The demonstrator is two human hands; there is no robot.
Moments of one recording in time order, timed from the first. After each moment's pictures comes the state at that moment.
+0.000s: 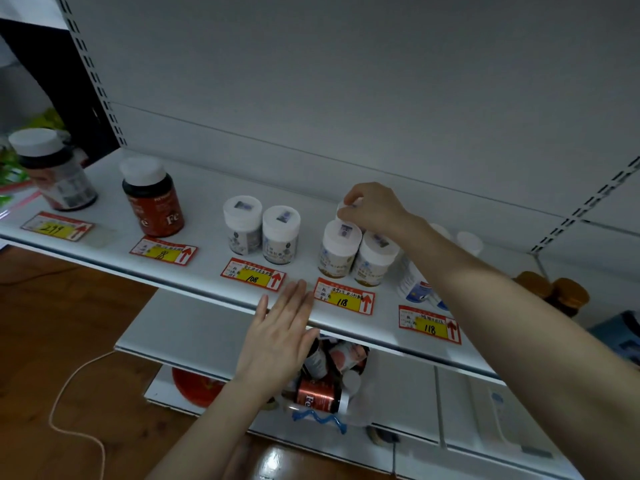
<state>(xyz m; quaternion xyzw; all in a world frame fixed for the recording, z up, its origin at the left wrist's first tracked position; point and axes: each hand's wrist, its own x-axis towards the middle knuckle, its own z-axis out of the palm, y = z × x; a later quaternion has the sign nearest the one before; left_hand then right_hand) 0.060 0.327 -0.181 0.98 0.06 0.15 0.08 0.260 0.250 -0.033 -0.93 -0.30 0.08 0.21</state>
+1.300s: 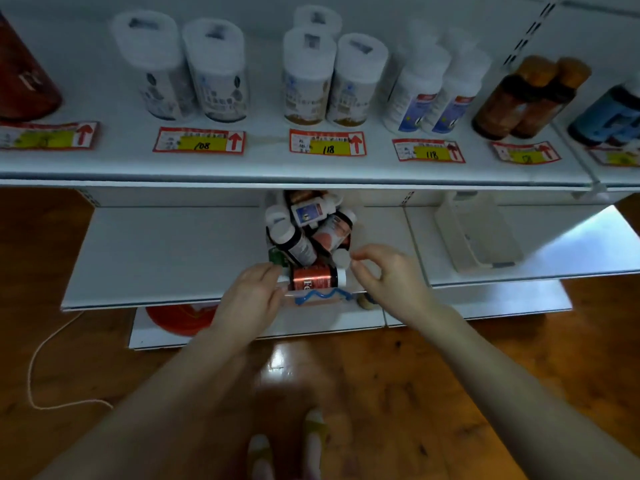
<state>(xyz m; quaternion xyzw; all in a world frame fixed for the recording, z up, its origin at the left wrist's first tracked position) 0.003 0.354 -0.301 0.97 -0.07 0.01 0.22 0.047 0.142 -0.215 -0.94 -0.18 0.07 0.28</state>
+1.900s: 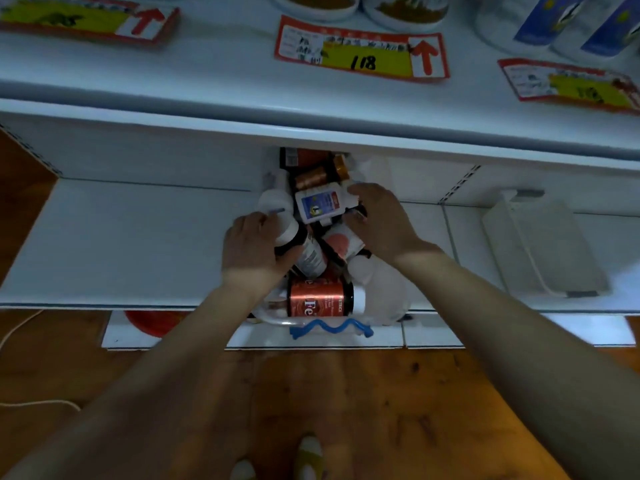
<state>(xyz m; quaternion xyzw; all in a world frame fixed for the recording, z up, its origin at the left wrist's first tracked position) 0.123 0.346 -0.400 0.98 0.04 0.05 0.18 0.201 0.172 -0.338 -0.94 -0.19 0.10 0.25</state>
